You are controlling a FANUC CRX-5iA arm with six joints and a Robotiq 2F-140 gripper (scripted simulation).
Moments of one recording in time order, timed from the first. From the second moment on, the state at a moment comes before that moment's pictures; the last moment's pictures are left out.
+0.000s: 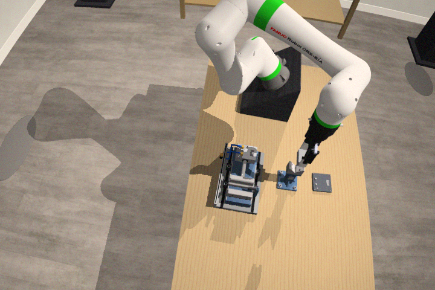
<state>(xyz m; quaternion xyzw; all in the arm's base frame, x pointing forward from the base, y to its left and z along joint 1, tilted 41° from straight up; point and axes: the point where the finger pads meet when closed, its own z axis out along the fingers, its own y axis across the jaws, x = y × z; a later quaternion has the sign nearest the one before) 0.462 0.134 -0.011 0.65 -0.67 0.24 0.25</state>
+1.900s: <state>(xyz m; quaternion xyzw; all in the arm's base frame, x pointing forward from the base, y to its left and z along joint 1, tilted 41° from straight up) 0.543 -0.001 0.105 0.15 -0.93 0.34 0.07</state>
